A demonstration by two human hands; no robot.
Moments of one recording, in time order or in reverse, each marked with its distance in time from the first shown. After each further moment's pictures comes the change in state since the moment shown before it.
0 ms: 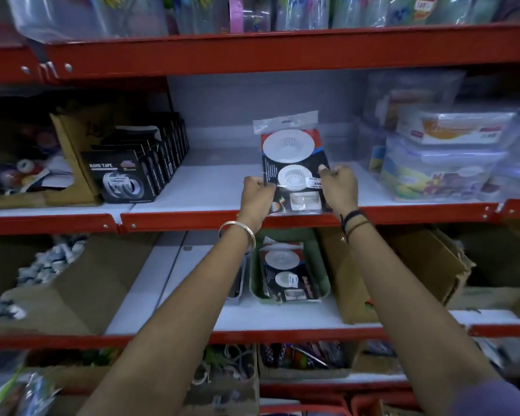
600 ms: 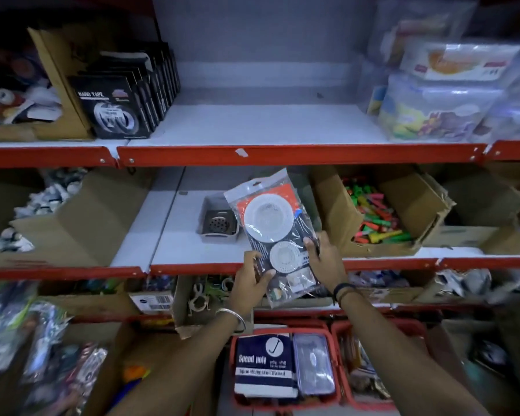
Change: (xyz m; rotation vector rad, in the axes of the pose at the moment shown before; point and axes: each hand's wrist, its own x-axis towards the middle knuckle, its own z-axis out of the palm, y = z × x) left_hand -0.202 -0.216 -0.055 0.438 -0.211 0.012; right_hand -0.208 0.173 -0.014 -0.281 -0.350 -0.115
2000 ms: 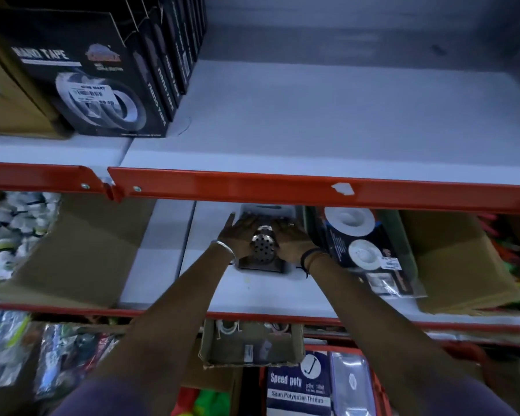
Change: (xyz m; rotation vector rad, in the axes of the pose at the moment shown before) left_hand 0.277 -0.167 -0.122 0.905 -0.510 0.092; right_hand 0.218 -0.051 0.240 -0.592 -0.739 -0.170
